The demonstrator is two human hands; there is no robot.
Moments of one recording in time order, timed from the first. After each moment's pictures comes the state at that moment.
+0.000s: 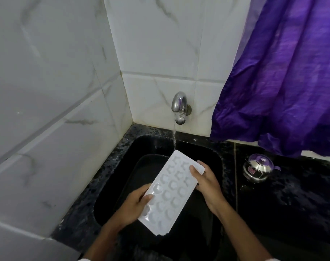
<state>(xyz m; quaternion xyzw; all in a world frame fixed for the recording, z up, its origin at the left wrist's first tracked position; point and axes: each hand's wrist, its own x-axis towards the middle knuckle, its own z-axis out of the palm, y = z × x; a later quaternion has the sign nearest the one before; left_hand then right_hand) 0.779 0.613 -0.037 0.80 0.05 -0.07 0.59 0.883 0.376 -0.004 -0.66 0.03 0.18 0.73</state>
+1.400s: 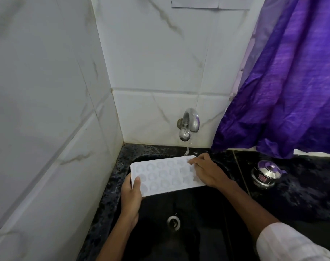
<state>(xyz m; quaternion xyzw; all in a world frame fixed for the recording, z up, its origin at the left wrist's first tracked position) 0.897 0.695 -0.017 0.65 0.24 0.08 0.72 0.986 0.450 0.013 -0.96 -0.11 0.08 0.25</state>
